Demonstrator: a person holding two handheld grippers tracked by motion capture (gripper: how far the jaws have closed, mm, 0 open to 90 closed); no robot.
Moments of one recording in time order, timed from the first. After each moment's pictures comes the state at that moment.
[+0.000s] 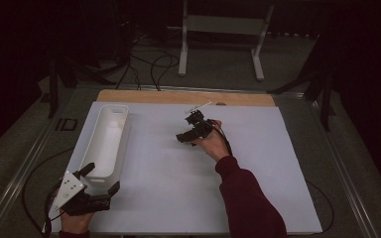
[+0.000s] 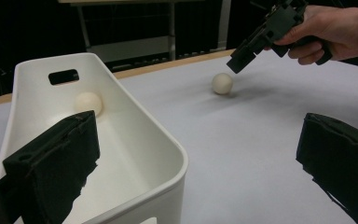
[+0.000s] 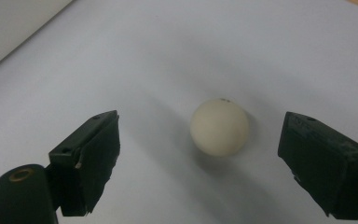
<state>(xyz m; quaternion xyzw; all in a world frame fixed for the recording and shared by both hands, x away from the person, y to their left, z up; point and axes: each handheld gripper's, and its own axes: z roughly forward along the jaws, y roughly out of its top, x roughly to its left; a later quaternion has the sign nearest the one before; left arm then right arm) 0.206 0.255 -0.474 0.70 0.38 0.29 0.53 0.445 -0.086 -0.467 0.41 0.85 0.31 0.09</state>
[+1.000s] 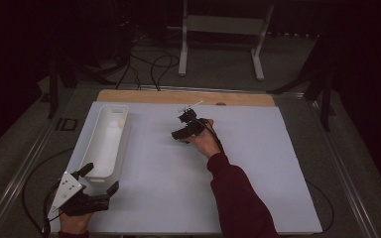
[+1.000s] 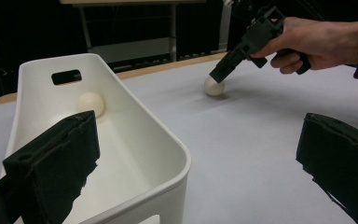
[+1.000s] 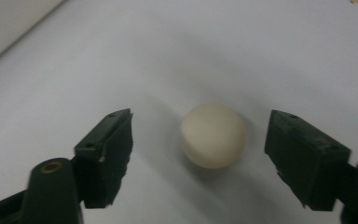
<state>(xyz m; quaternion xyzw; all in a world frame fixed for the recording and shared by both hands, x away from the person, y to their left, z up) 0.205 0.258 -0.474 0.69 0.38 0.29 0.53 0.461 -0.065 -0.481 0.41 0.85 0.31 0.09</state>
